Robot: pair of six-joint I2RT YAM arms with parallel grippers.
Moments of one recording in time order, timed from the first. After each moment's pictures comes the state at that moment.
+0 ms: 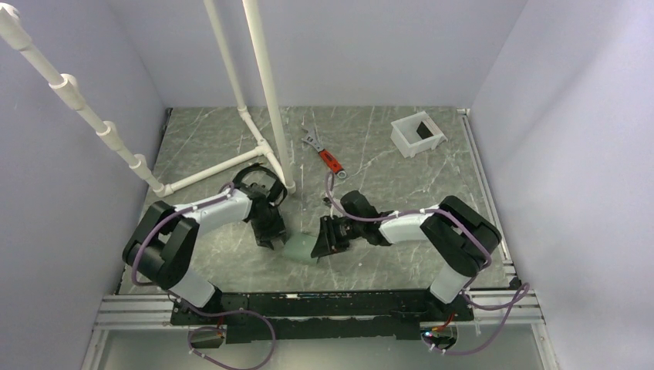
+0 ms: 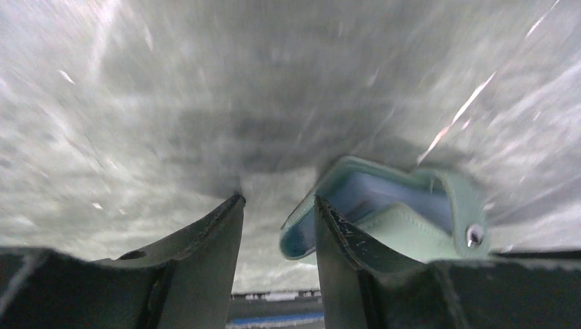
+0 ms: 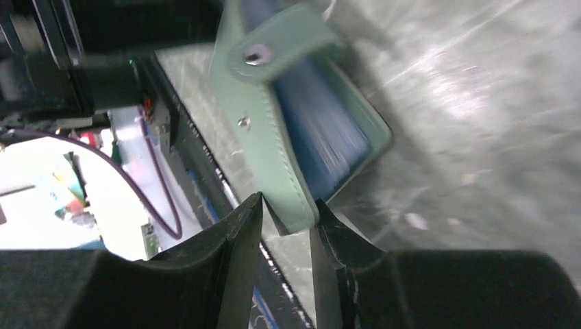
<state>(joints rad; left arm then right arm) -0.57 1.53 0.81 -0.68 0.10 -0.90 0.77 1.67 0.63 0.28 -0.64 0.71</state>
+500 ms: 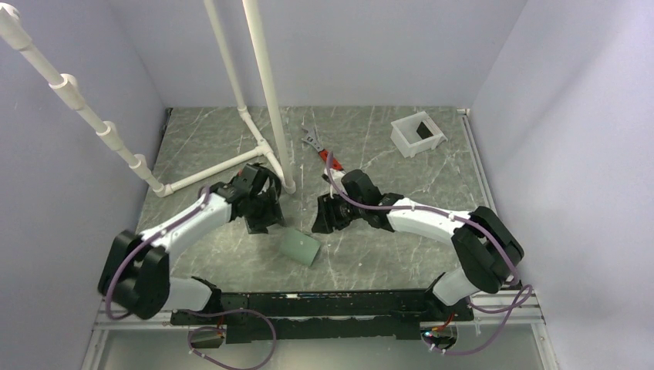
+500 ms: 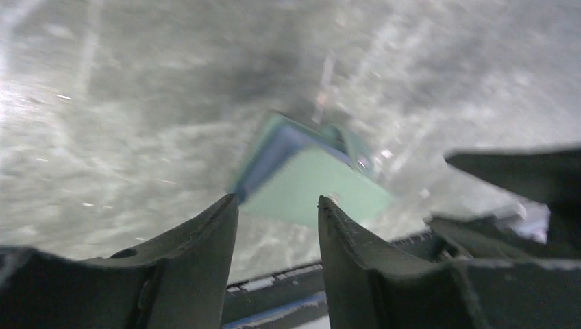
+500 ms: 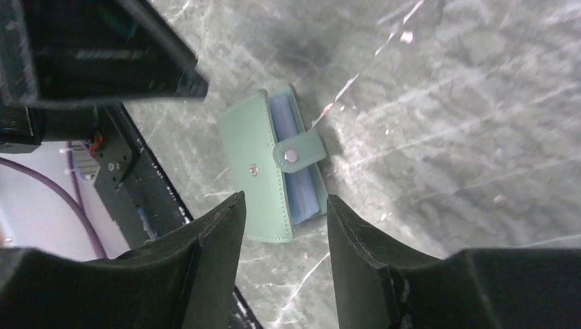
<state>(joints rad) -0.48 1.32 0.83 -0.63 0.11 -0.78 0.77 1.51 0.82 -0.04 -0.42 0.42</state>
